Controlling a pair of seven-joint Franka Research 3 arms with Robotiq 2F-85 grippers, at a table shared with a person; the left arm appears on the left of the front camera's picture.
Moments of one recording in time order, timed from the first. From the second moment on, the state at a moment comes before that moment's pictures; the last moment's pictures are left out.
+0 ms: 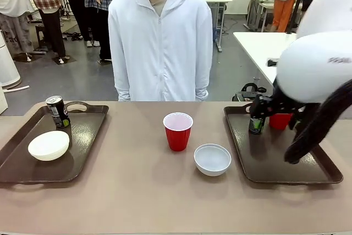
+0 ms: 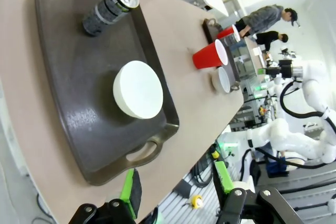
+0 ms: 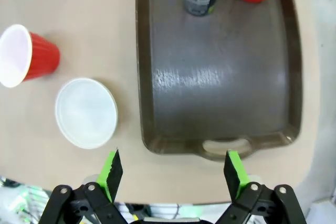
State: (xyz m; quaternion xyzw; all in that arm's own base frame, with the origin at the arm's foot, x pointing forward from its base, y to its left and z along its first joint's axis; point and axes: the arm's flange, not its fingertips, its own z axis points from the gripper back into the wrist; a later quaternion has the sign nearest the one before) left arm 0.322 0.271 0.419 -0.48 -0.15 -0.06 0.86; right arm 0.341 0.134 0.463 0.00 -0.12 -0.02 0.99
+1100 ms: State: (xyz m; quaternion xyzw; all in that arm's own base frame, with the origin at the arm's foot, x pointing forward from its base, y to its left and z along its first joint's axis) left arm 0.322 0.271 0.419 -0.48 -0.15 -0.06 0.86; right arm 0.371 0.188 0.427 0.00 -0.12 -0.01 0.99
